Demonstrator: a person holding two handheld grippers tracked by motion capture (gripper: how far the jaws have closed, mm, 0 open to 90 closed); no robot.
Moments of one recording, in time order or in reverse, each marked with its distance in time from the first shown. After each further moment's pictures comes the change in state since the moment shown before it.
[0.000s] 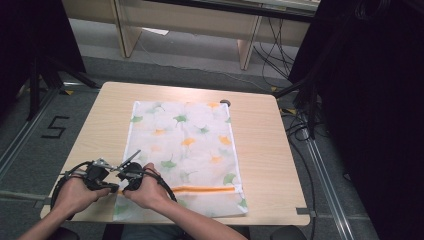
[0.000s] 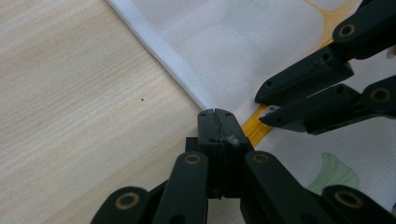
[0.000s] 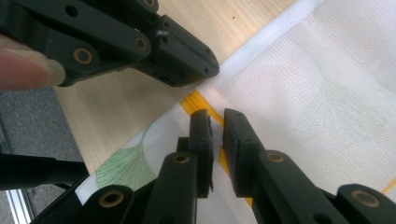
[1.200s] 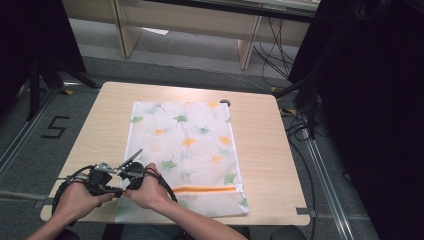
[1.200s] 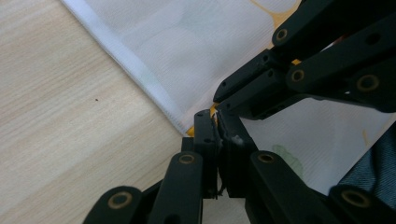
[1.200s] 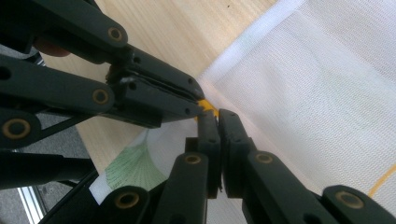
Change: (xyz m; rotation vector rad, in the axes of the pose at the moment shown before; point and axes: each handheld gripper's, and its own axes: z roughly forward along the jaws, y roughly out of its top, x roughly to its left) left arm -0.021 -0.001 -0.008 -0.006 -0.034 0.014; right arm 0.001 0.000 -0.003 0.009 0.016 0.074
